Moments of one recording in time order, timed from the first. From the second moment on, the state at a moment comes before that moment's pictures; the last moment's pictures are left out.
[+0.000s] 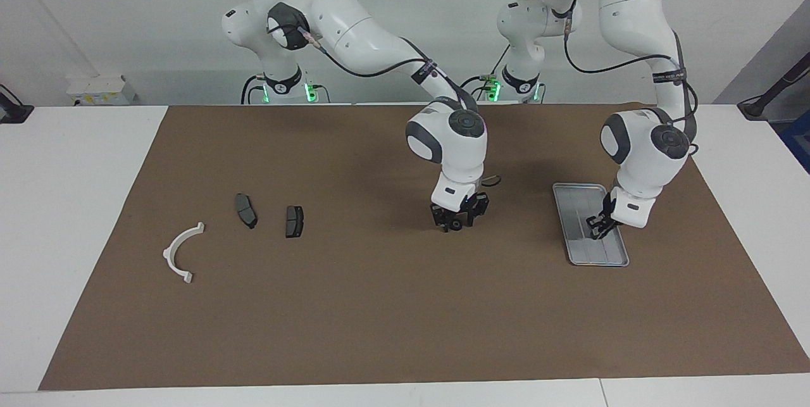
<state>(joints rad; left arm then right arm) 0.03 0.34 0.00 -1.98 0.03 2.37 -0.24 0.68 0.83 0.07 -1.22 -0.11 2.18 0.59</state>
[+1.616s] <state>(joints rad) -0.37 0.33 -0.03 -1.65 0.00 2.00 -1.13 0.25 0.55 0.05 -1.18 -0.09 1.88 0.29</state>
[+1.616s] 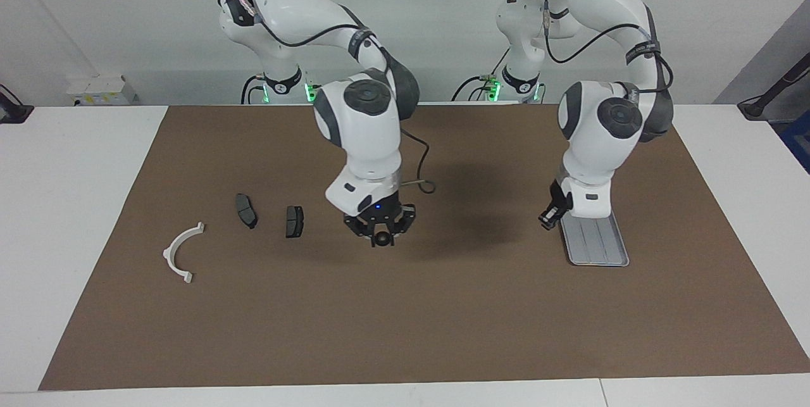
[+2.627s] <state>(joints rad) -0.71 0.58 -0.02 -1.49 -0.01 2.12 -1.54 -0.07 0.44 0.05 -1.44 -0.02 1.96 0.00</state>
